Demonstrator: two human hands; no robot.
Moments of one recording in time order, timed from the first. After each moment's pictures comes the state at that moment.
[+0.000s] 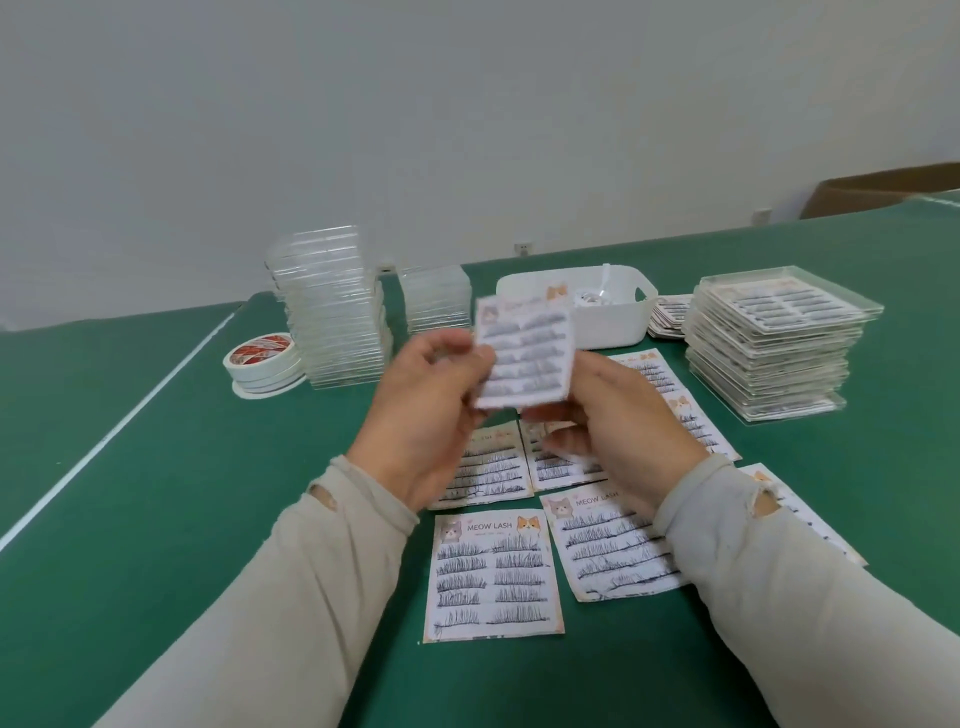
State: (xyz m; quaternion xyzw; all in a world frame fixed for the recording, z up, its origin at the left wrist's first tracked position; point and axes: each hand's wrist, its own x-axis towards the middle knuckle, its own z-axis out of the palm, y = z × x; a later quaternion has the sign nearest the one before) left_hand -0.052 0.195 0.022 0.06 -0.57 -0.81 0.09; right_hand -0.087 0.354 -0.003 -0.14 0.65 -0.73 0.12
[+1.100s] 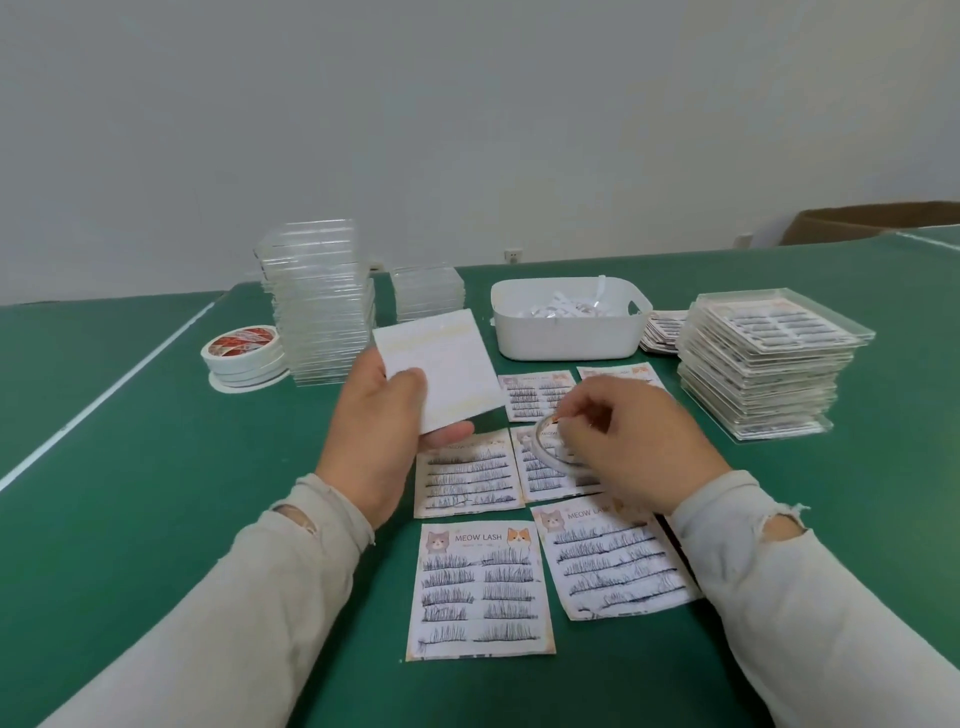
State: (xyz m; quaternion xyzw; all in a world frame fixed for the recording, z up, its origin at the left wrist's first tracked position) left_hand -0.058 0.165 -0.007 0.07 -0.63 -0.75 0.19; right_hand -0.103 0.378 -0.010 -0.18 0.91 -0.37 -0.08
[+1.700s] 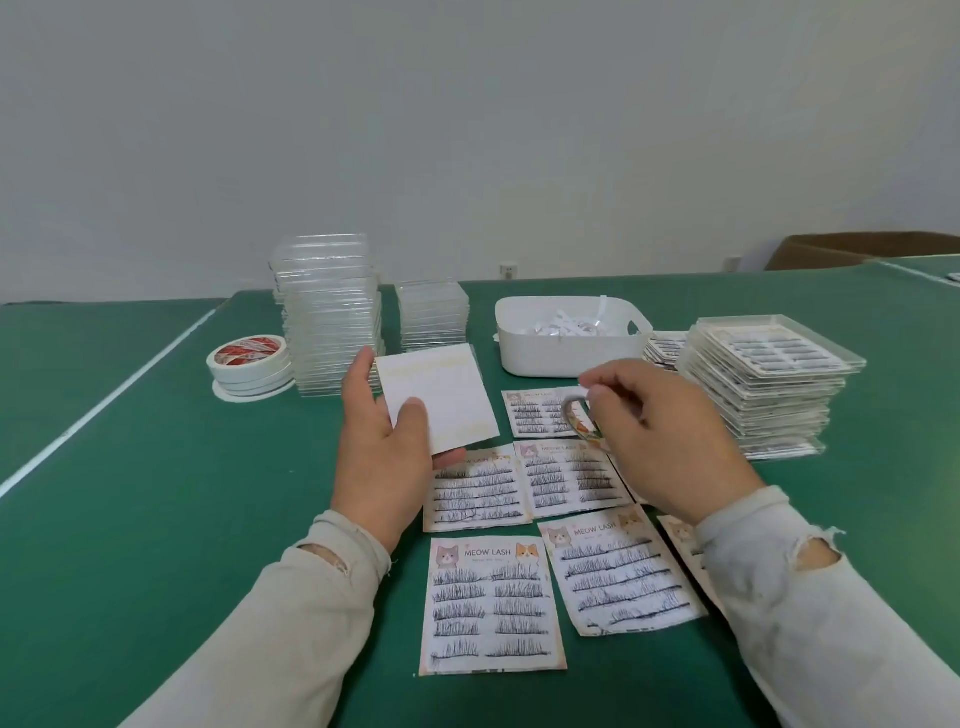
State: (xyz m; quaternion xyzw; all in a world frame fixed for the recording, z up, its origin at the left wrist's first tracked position) left_hand -0.052 0.160 -0.024 0.09 -0.66 -0.70 0.27; right_hand -0.089 0.377 0.016 -0.18 0.87 -0.42 -0.15
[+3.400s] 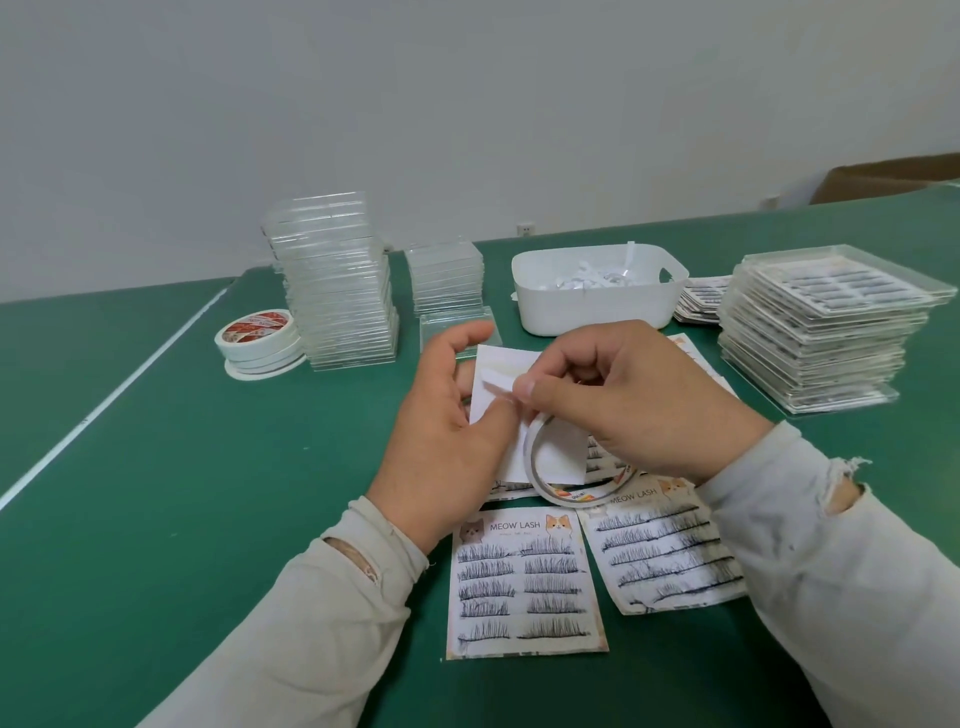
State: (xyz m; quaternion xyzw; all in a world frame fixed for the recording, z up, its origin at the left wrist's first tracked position) left_hand -0.047 0.178 -0.027 -0.09 -0.72 -0.66 0.18; right_hand -0.089 0.344 0.019 -0.32 0.79 -0.52 0.02
